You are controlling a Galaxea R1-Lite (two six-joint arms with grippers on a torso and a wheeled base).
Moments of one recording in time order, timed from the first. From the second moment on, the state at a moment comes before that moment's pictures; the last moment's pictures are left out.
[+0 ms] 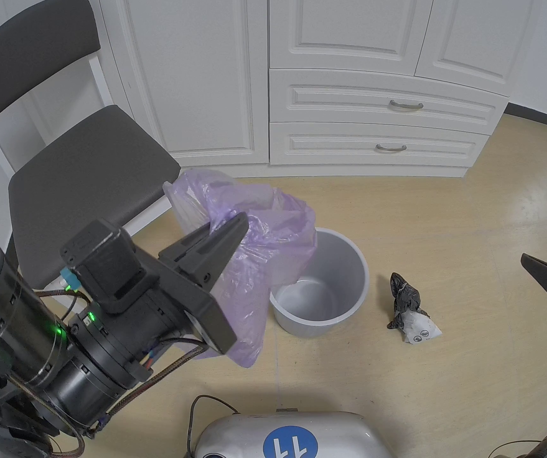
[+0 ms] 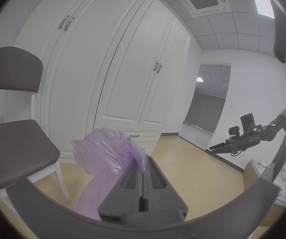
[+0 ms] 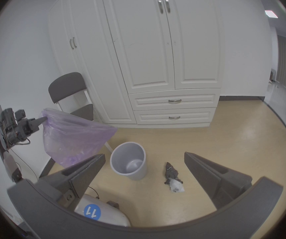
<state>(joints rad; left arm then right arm) -0.94 1.52 -0.44 -1.32 0.25 0.01 0.14 0.89 -0.53 -0.23 0.13 0.02</state>
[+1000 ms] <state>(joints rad) -0.95 1.49 -0.44 -1.36 0.26 0.06 0.41 1.04 -0.72 -0.18 -0.06 0.19</state>
